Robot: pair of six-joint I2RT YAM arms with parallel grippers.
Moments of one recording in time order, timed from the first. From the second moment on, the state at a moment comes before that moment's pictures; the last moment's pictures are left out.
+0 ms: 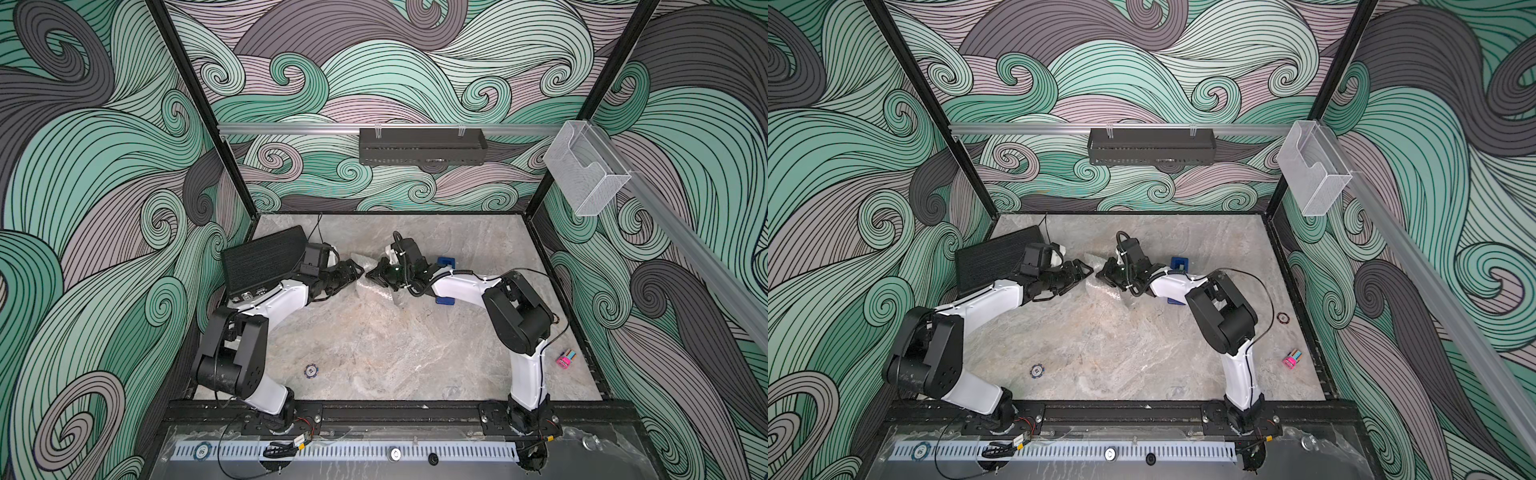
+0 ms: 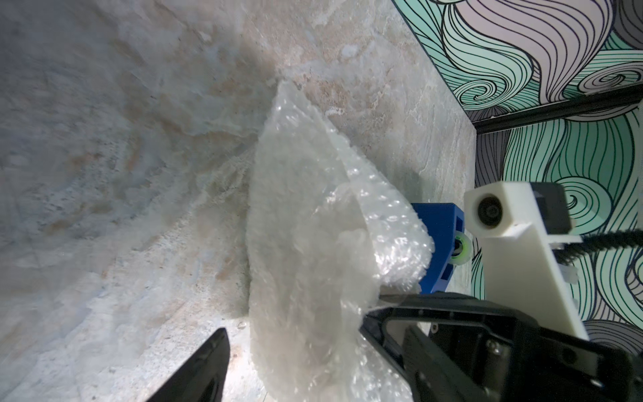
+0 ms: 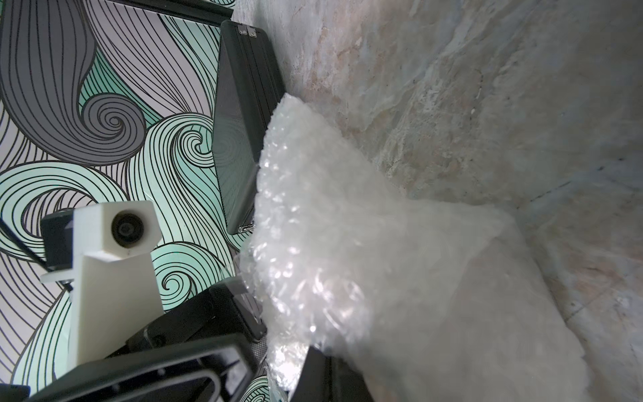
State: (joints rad) left arm -0.24 1.53 0.88 -0.12 0.40 -0.72; right arm 0.69 2.01 1.31 0.08 -0.41 1.11
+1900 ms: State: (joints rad) left arm -0.16 1.71 0.93 0.04 0.50 -0.77; right arm 0.69 2.01 1.32 0.07 -0.42 1.08
